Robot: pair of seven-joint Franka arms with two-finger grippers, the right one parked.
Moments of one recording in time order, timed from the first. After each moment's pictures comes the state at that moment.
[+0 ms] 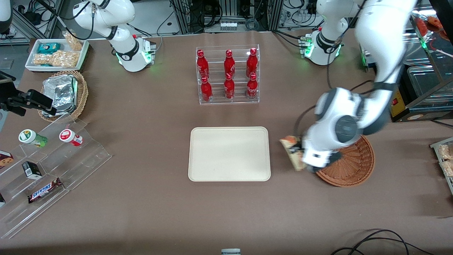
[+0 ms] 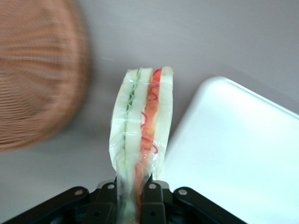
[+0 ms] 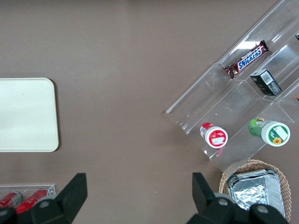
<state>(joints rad) -0.10 0.50 -0.38 -1.67 0.02 2.07 -0.84</state>
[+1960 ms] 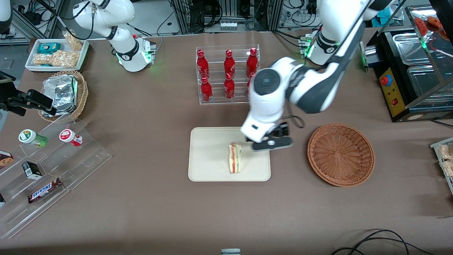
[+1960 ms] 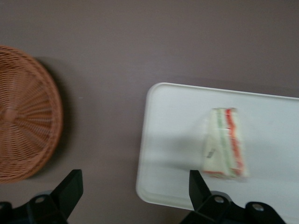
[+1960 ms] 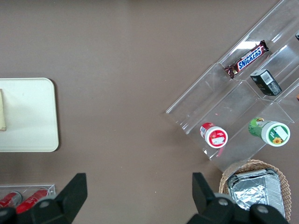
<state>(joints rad) -0.30 0.42 -0.36 -1.55 0.32 1.92 -0.88</state>
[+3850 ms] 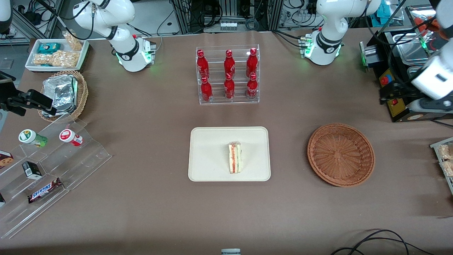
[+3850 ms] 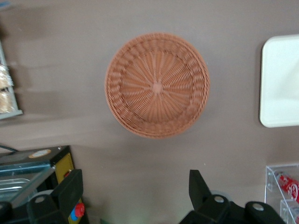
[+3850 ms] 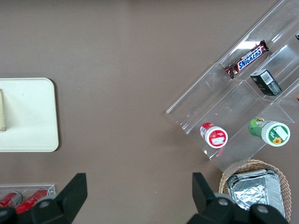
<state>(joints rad) -0.02 -0.06 0.01 -1.69 0.04 1.61 0.07</state>
